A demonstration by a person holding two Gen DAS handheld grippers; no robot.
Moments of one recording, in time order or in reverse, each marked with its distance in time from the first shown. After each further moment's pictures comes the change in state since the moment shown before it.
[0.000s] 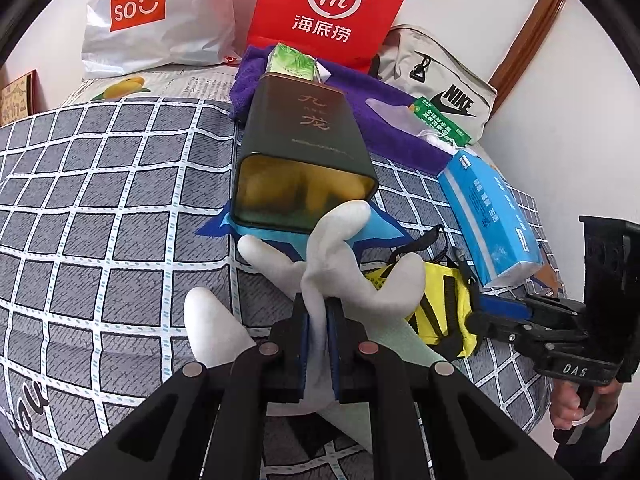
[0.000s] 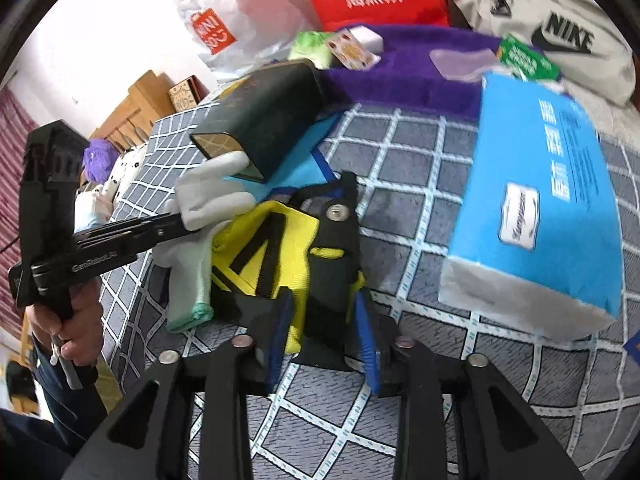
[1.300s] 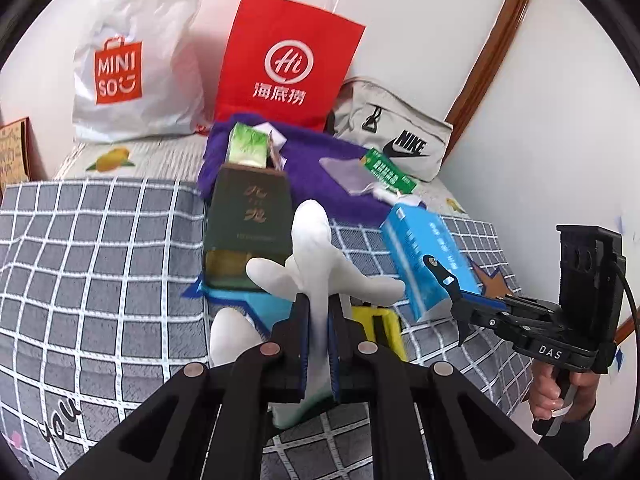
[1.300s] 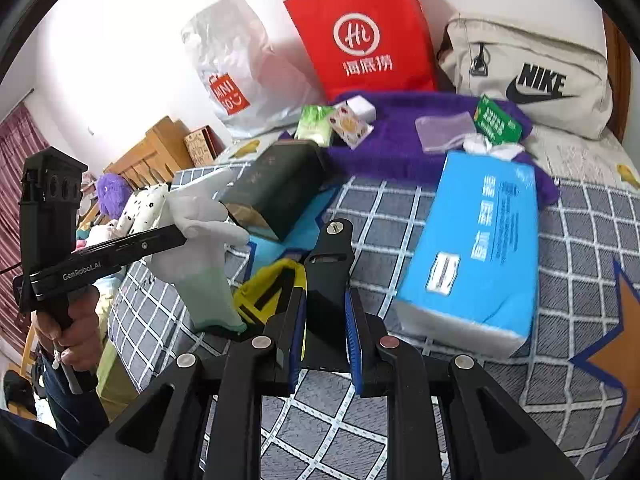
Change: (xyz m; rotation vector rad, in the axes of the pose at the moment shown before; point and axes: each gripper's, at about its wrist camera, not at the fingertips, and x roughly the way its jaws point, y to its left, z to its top) left arm -0.065 -0.037 0.025 0.059 -0.139 -0.067; right arm -0.072 0.003 0.012 -0.041 -0.183 0.003
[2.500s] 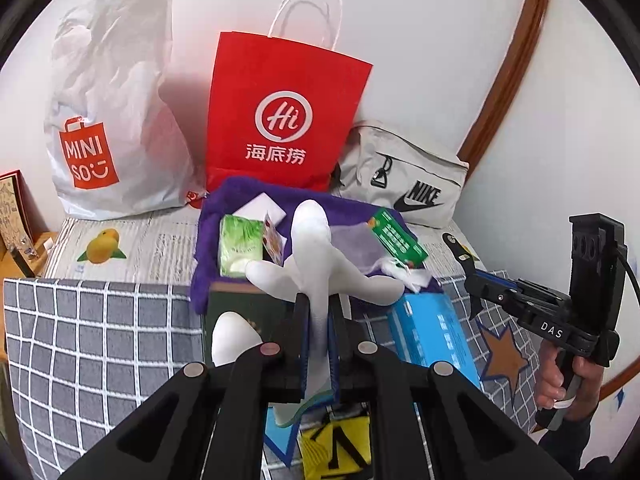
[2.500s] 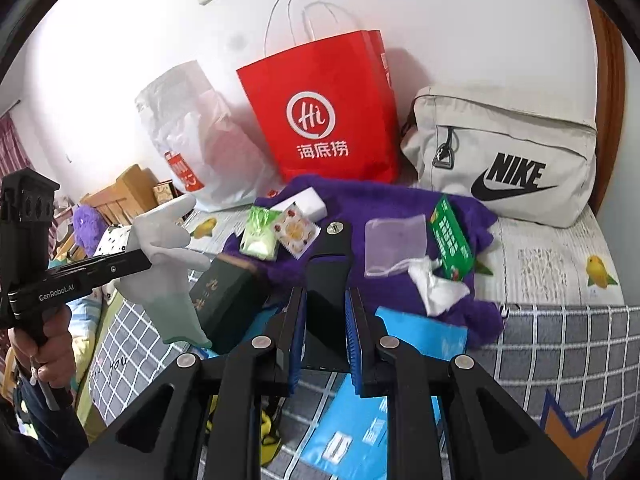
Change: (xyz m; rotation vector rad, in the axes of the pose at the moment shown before) left arm 0.025 -0.014 0.120 0.013 -0.021 0.053; right arm -0.003 -0.047 0.123 0.001 -0.101 -0.093
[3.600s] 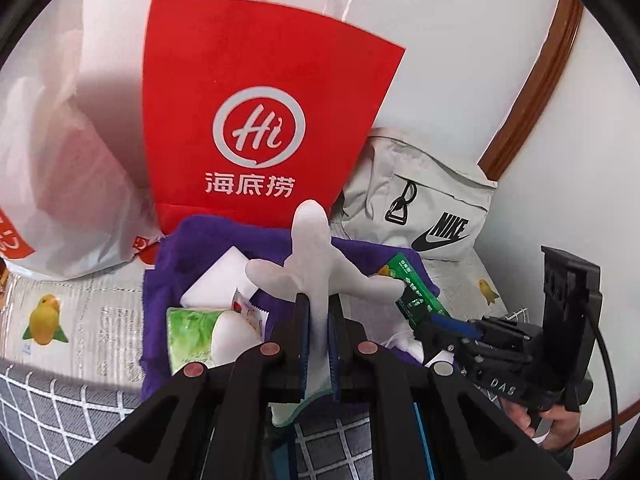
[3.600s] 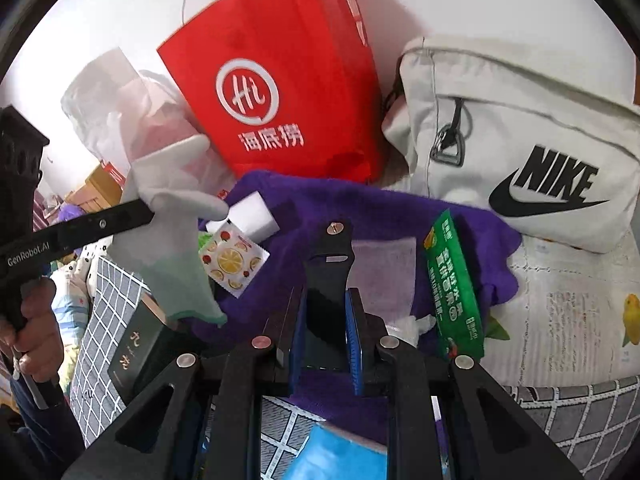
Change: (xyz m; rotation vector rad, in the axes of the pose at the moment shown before) left arm 0.124 -0.006 0.088 -0.006 0.057 -0.025; right arm 0.121 -0.058 0.051 0.032 0.143 0.003
